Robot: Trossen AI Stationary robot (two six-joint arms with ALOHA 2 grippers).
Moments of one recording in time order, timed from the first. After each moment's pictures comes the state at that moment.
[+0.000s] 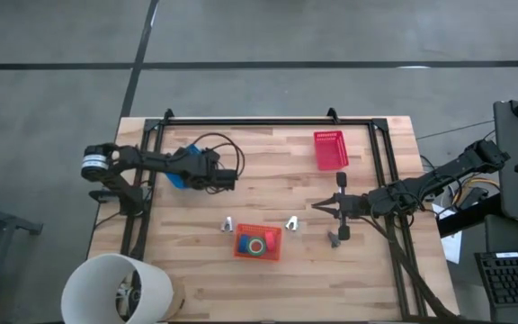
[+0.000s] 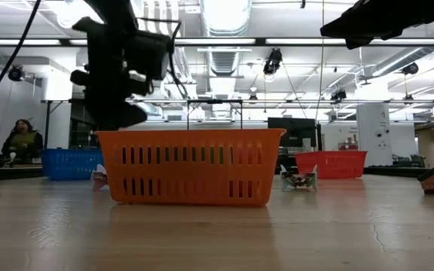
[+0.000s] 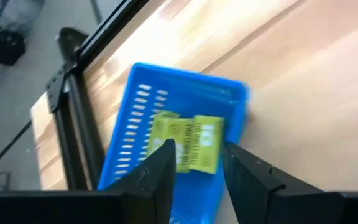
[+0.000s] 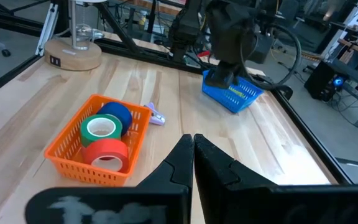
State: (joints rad) left arm 0.11 1.58 1.04 -1.14 -0.70 -0.93; right arm 0.39 0.89 0.46 0.15 0.44 -0.09
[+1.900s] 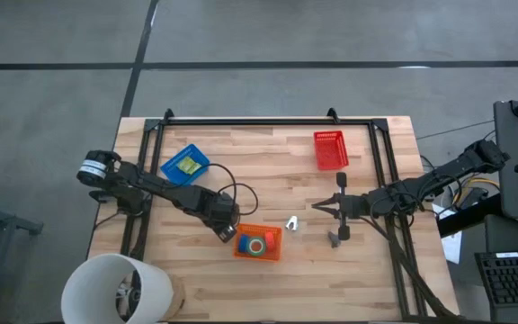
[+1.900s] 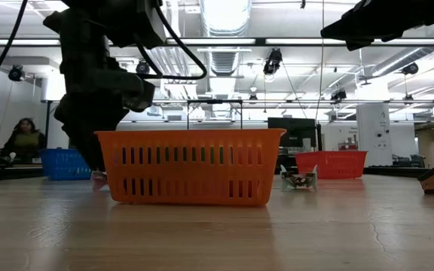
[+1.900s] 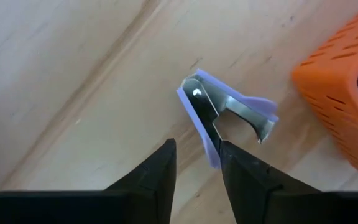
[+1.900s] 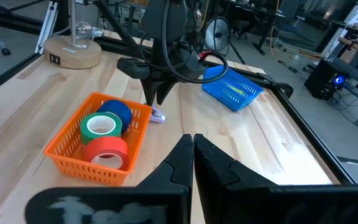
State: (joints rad) left arm -0.18 1.58 0.93 -0.64 -0.03 -0.94; right arm 0.39 0.89 0.45 0.15 0.45 -0.09
